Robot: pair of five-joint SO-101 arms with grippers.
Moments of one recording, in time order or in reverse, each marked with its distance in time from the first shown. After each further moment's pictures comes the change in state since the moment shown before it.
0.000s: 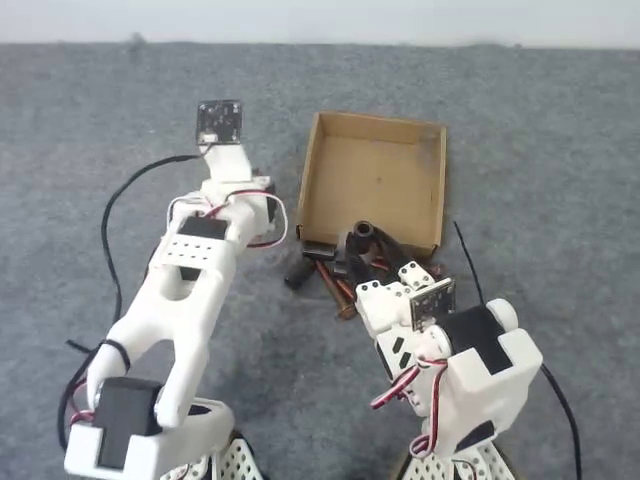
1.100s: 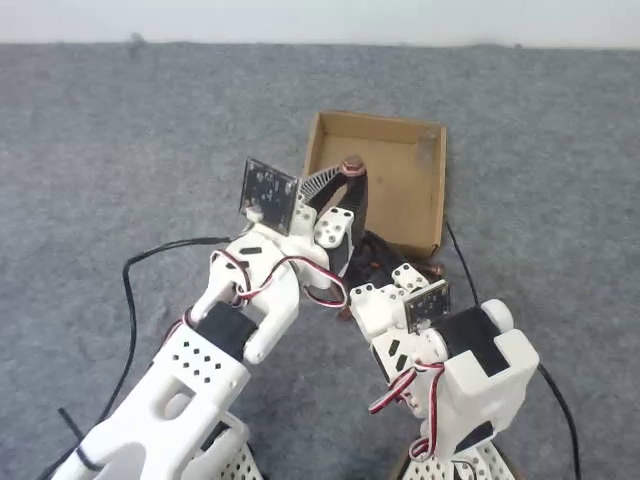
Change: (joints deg) left arm 25.1 -38.1 18.2 -15.1 0.0; right arm -2.1 0.0 0.0 0.0 0.0
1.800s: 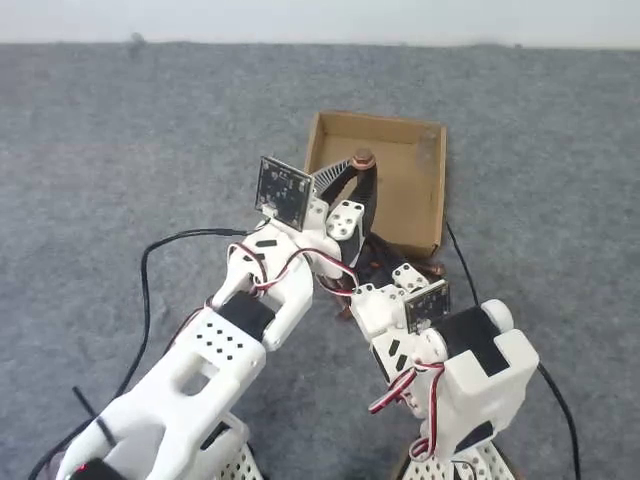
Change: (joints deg) left arm 0.0 10.6 1.3 -13.6 0.0; right arm 0.0 0.0 0.0 0.0 0.0
